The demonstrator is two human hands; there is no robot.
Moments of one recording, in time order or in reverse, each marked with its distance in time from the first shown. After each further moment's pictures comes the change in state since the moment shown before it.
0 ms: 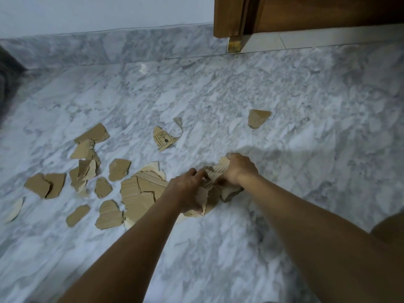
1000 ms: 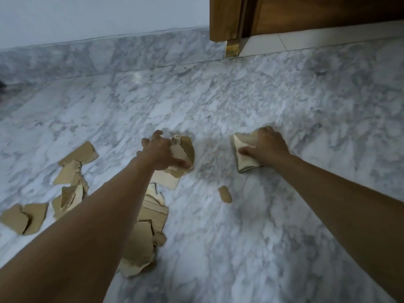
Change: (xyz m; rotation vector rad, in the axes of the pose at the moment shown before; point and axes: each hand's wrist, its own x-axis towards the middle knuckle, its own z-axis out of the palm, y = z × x) left_hand 0.102 -0.095 -0.084 -0.145 0.094 -0.314; right_hand 0.087 0.021 -0.066 -0.055 0.306 -0.056
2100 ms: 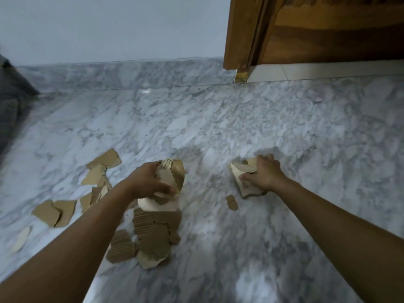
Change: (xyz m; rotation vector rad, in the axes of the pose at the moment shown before) left_hand -0.087 -0.073 -0.027 -0.580 -0.080 0.051; right_hand -0.051 -0.020 -0.013 -0.077 -0.206 0.023
